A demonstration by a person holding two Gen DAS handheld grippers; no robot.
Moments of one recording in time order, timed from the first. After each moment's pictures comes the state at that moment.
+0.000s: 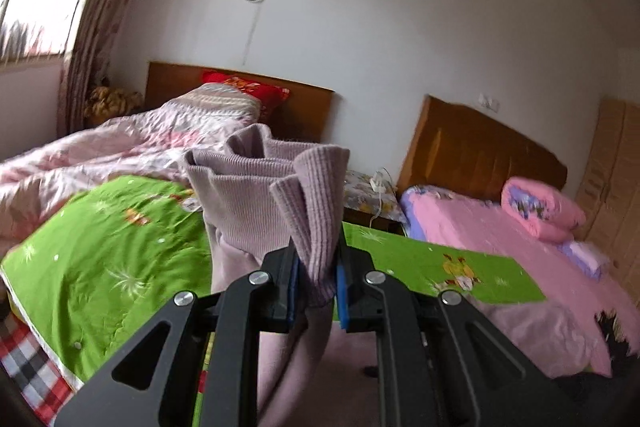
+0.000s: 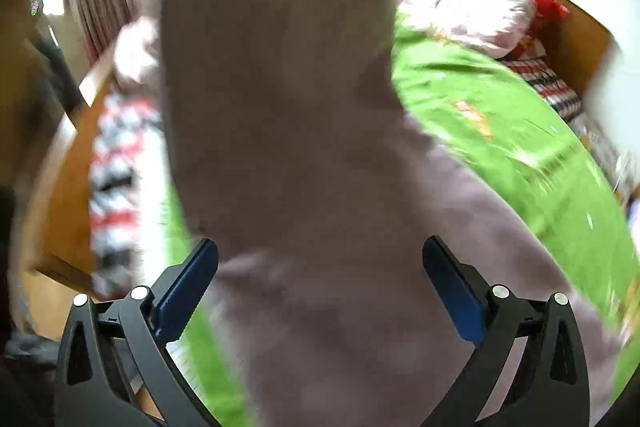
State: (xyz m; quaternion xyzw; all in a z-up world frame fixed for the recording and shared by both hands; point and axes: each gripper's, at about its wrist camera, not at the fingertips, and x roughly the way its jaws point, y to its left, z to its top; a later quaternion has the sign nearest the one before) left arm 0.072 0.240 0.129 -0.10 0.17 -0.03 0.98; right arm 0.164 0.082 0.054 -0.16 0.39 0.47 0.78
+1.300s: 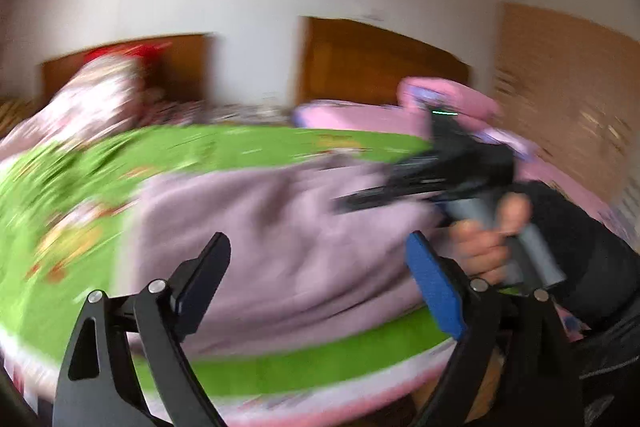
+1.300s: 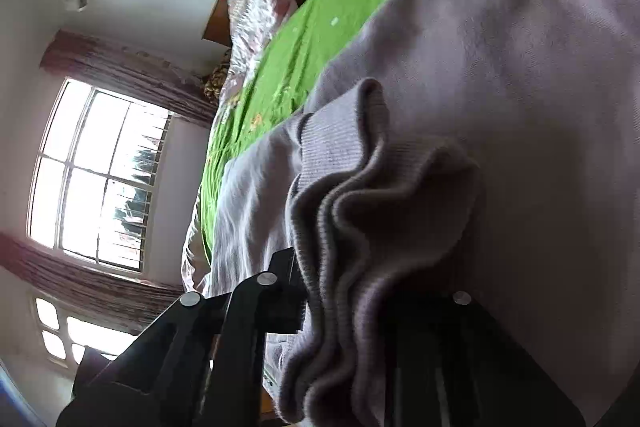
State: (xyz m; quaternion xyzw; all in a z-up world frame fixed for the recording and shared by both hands) left arm -0.003 0.139 0.018 -0.04 0.24 -0.18 0.95; right arm 0.199 -0.121 0.010 0.34 0.50 0.29 0.74
